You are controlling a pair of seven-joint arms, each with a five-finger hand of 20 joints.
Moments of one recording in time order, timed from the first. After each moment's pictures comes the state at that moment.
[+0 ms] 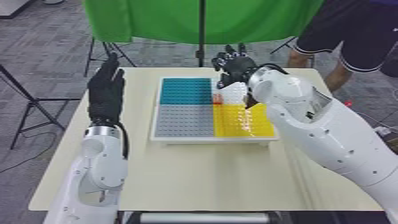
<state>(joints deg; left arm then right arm) 98.5 -77.7 -86.8 -112.2 46.8 12.7 7.8 -50.2 -53.0 42.8 -97.8 -132.7 -19.6 12.6</state>
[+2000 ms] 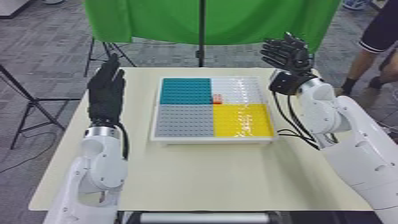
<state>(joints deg) 98.7 -77.8 -86.9 -112.4 46.7 12.6 7.6 -68.9 -52.8 67.2 -91.4 -37.7 9.5 1.9</state>
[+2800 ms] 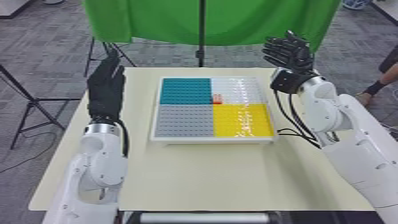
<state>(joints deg) 97.6 -77.7 -86.7 -112.4 46.7 12.4 7.5 -68.3 -52.7 67.4 -90.8 -37.7 9.6 2.3</state>
